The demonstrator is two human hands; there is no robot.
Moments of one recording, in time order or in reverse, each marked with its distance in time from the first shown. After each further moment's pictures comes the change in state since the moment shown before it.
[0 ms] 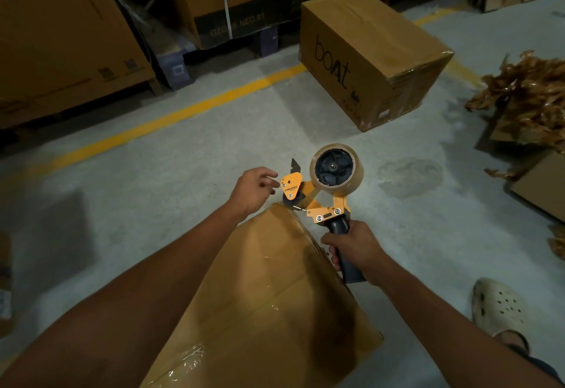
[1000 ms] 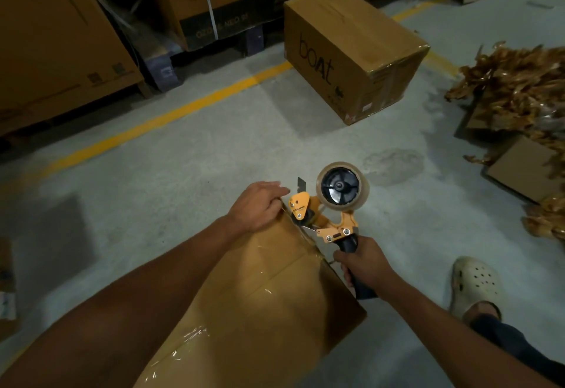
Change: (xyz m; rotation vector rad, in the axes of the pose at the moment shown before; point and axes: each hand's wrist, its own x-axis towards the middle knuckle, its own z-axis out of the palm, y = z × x) left_hand -0.046 0.009 0.020 0.628 -0.201 0.438; right_hand -0.046 0.043 -0.028 -0.076 0.080 0.018
